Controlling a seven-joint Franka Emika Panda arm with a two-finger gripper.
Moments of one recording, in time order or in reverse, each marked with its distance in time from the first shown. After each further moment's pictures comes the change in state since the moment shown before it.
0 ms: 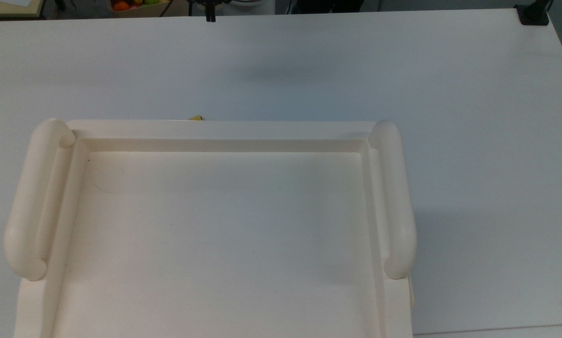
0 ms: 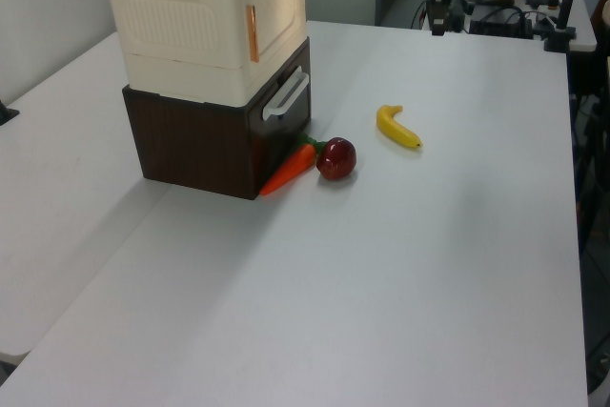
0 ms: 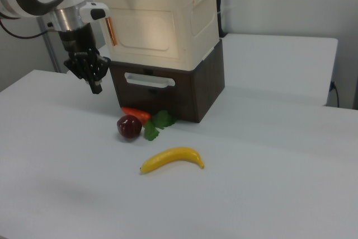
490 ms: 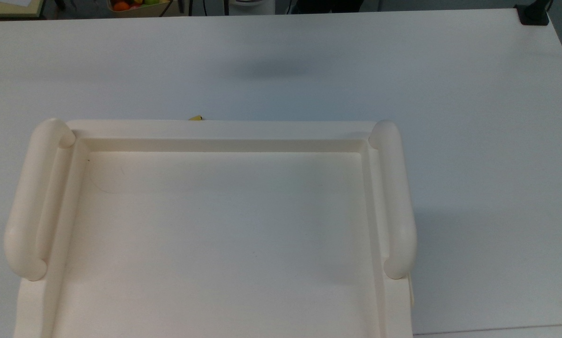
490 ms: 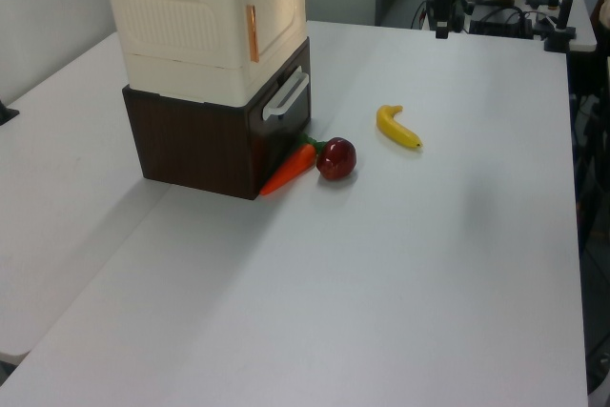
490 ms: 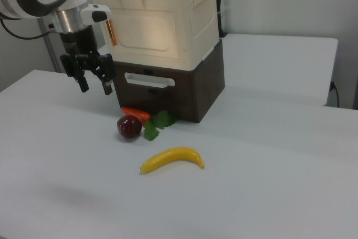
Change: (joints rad) arm 0.012 -0.010 -0.026 -0.013 0.000 -0.012 0.034
